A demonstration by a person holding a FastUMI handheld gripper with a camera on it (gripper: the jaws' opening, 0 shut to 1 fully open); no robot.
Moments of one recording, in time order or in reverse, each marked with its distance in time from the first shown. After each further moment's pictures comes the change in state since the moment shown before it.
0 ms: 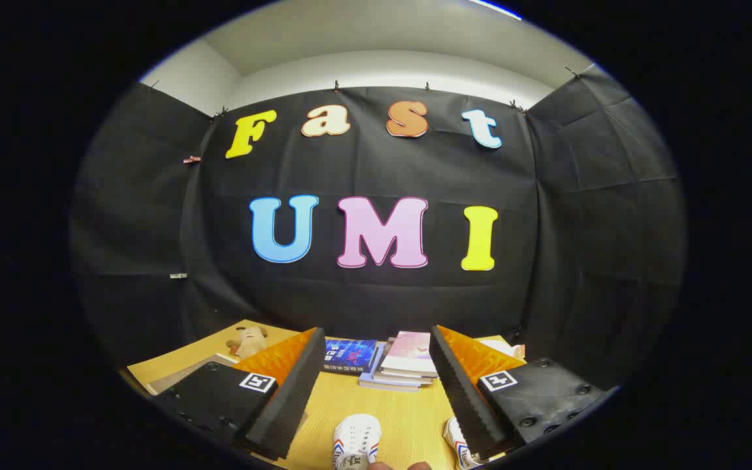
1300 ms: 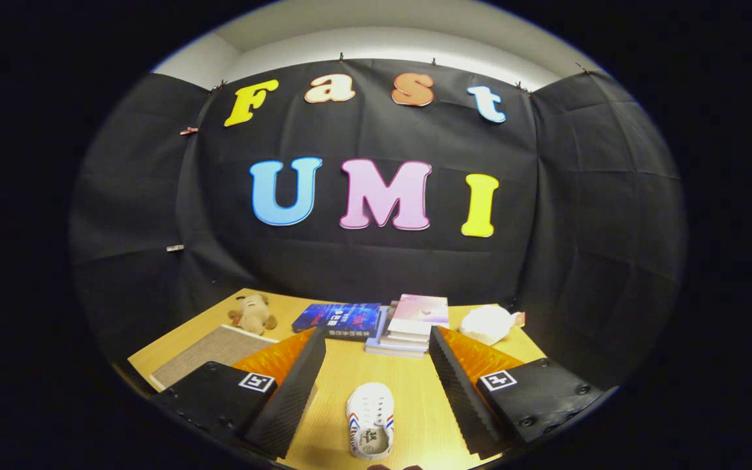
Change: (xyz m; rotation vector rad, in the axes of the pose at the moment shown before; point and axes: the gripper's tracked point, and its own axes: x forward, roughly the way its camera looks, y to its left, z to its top) arm -0.021 0.042 -0.049 -0.007 0.180 0.008
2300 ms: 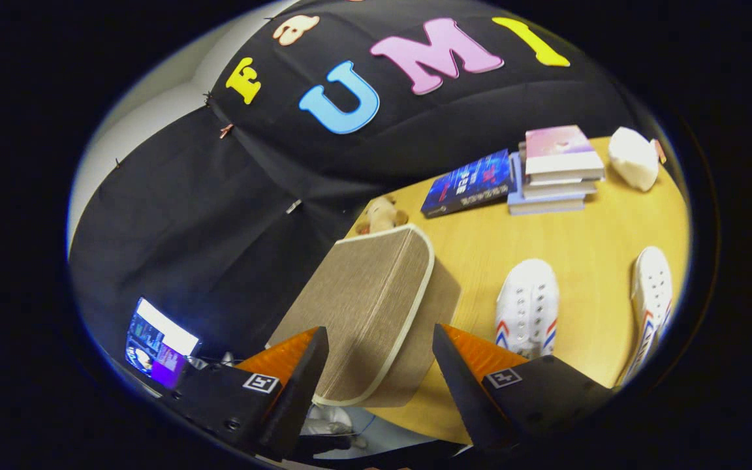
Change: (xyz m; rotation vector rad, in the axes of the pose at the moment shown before) arm -0.015 0.100 -0.140 0.499 0.587 0.669
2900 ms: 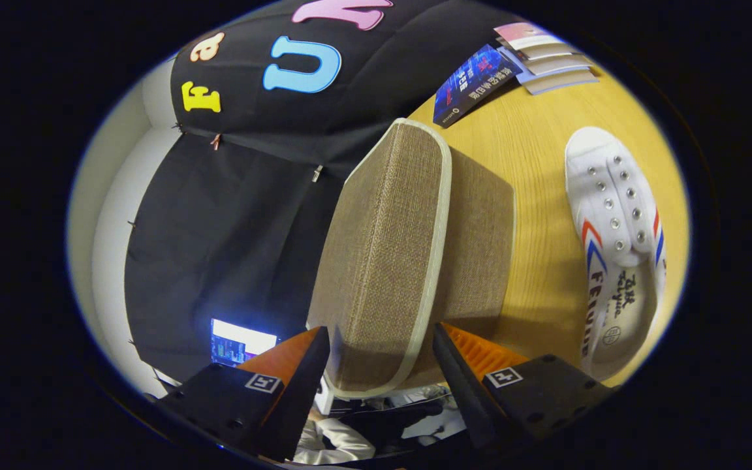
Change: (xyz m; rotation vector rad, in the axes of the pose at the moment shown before) arm 0.047 0.017 -0.059 0.342 0.216 0.238
